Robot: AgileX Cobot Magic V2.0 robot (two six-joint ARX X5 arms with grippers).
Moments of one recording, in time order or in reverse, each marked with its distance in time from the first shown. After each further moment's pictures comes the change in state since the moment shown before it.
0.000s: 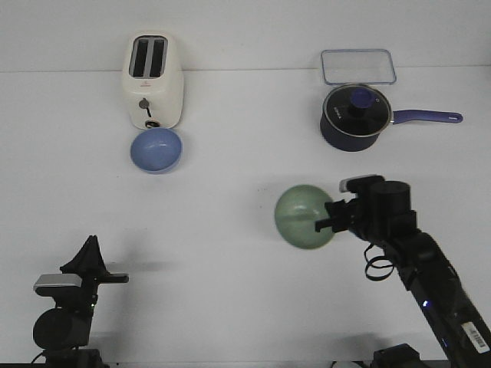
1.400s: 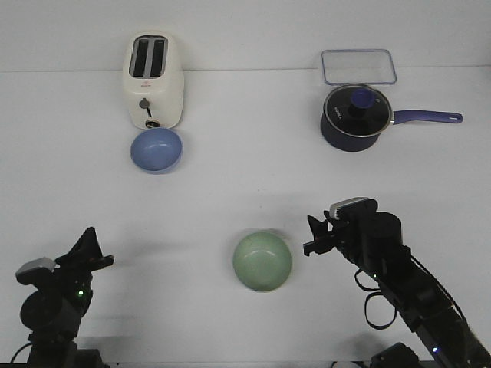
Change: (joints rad) left arm 0.000 0.286 0.257 -0.130 0.018 -0.503; right arm 0.172 -0.219 -0.128 0.118 0.159 0.071
